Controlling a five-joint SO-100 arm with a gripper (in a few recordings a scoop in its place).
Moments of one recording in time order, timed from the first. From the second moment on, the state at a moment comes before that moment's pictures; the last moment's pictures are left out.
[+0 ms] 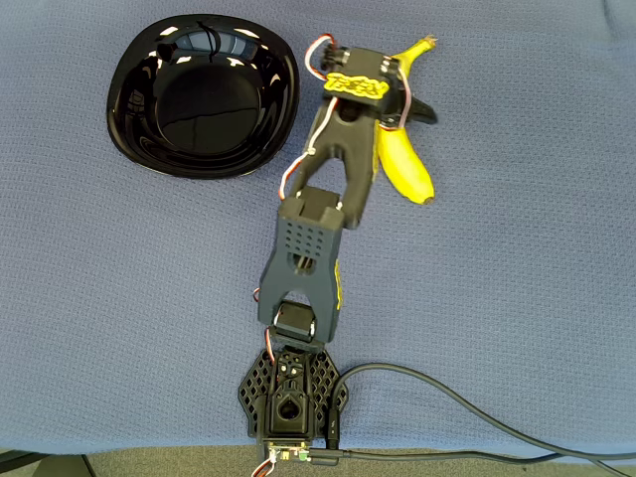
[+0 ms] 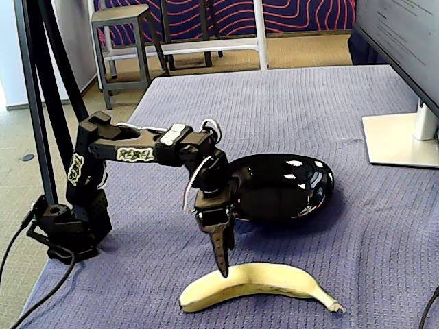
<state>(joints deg) 10.7 64.0 62.5 76.6 71.3</state>
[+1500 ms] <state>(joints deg) 13.4 47.6 50.1 74.4 69.7</state>
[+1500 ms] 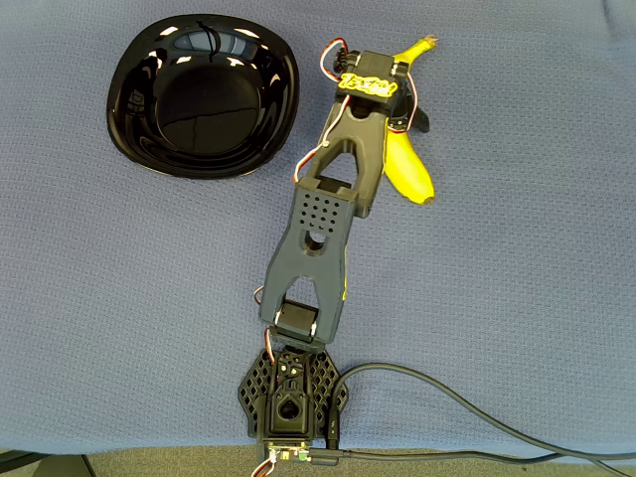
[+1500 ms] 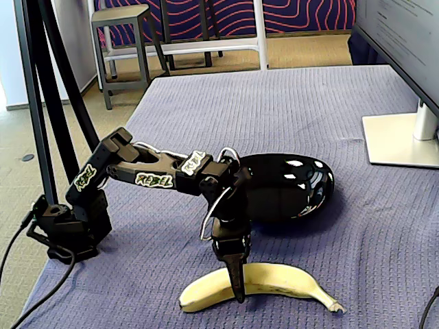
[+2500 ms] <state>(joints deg) 14.7 53.2 52.2 80.7 68.4</state>
